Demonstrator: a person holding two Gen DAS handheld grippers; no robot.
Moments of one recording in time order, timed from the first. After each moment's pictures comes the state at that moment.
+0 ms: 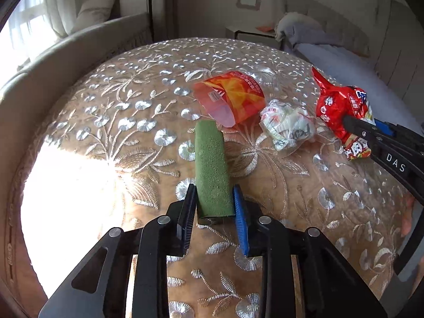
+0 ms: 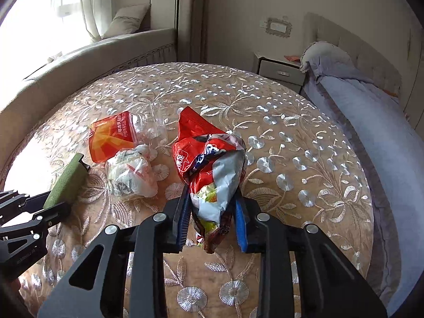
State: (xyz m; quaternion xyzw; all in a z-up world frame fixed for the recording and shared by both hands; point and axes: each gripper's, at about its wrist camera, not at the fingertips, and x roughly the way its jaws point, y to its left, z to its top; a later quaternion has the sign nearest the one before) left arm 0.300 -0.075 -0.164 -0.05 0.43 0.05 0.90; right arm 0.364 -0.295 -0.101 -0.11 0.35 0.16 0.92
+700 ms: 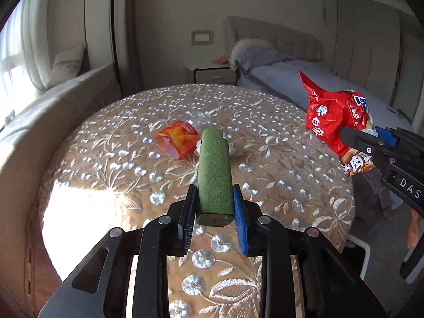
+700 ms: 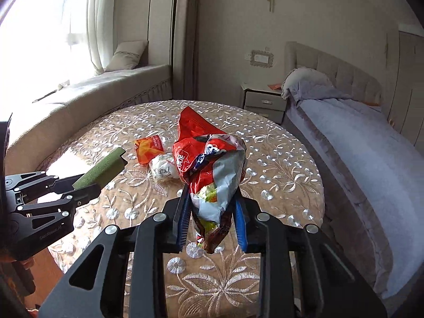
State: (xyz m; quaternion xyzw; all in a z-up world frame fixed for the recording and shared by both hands) left arm 0.216 -0.129 -0.098 0.02 0.32 -0.05 0.94; right arm 0.230 -0.334 -0.034 -0.09 0.26 0.15 0.95
